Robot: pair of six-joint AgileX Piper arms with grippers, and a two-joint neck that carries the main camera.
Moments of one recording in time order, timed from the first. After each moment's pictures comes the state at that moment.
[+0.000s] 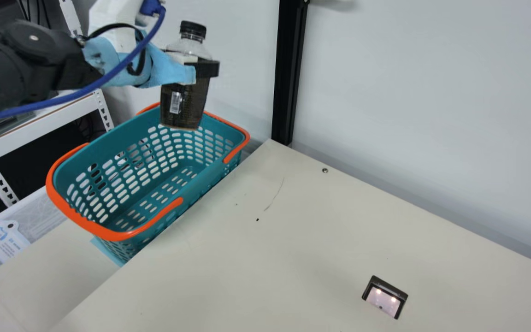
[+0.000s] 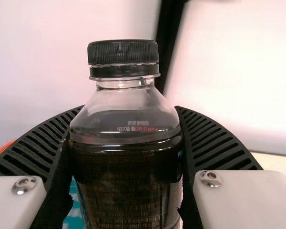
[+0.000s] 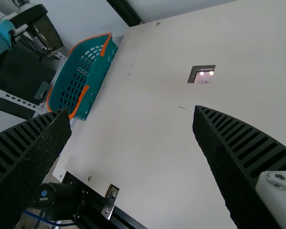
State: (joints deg) left arm 22.9 80.5 -64.5 -60.1 23.7 56.8; right arm -10.0 48.3 -55.5 51.4 70.0 -20.1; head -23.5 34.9
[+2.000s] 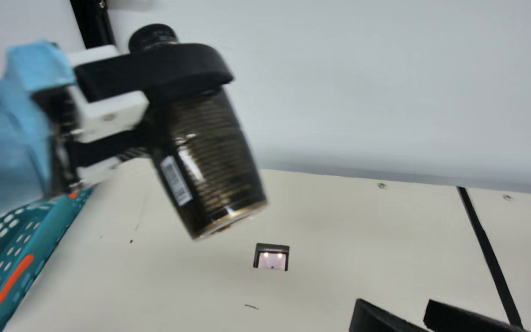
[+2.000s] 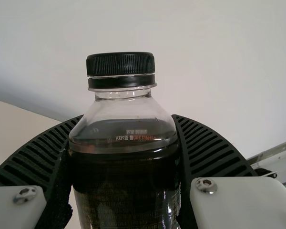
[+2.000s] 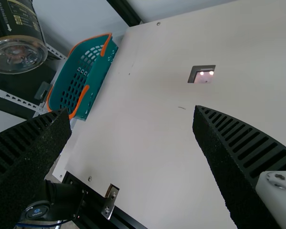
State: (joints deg) left arm -27.0 62.0 -62.2 -37.5 17.8 -20.5; right arm -10.0 48.3 -55.5 51.4 70.0 -20.1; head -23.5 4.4
